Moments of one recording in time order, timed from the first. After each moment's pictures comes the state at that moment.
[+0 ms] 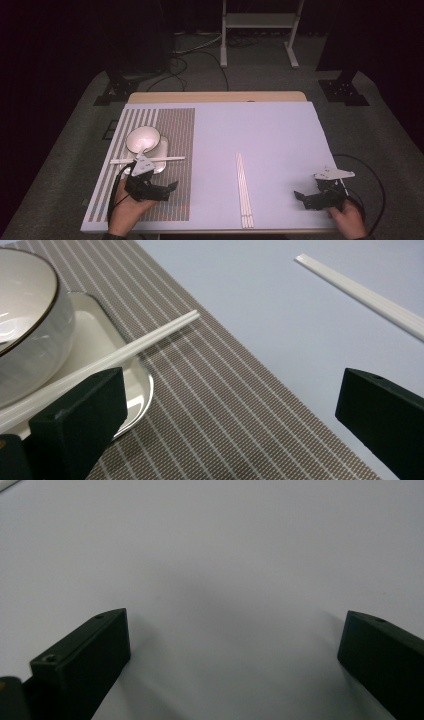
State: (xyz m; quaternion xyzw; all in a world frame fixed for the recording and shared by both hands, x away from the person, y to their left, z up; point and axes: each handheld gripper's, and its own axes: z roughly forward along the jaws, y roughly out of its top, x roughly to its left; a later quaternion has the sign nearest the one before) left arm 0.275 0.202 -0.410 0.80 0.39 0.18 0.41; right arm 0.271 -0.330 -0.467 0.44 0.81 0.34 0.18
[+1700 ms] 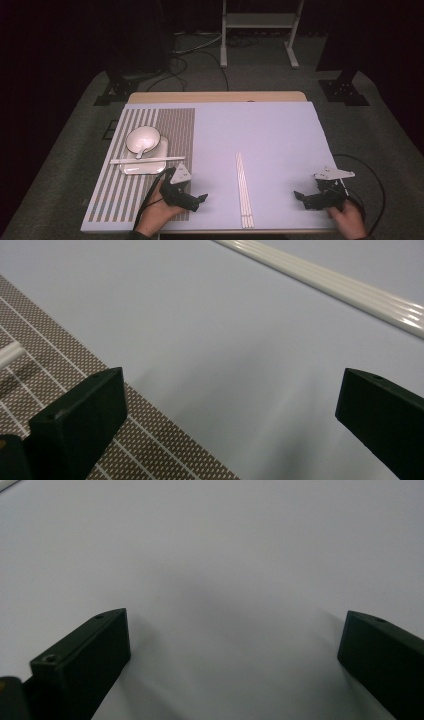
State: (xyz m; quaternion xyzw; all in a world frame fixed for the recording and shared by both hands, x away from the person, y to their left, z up) left arm 0.284 0.129 -0.452 0.86 0.29 0.13 0.40; right arm 0.271 -0.330 -0.467 0.44 0.81 0.34 0.18
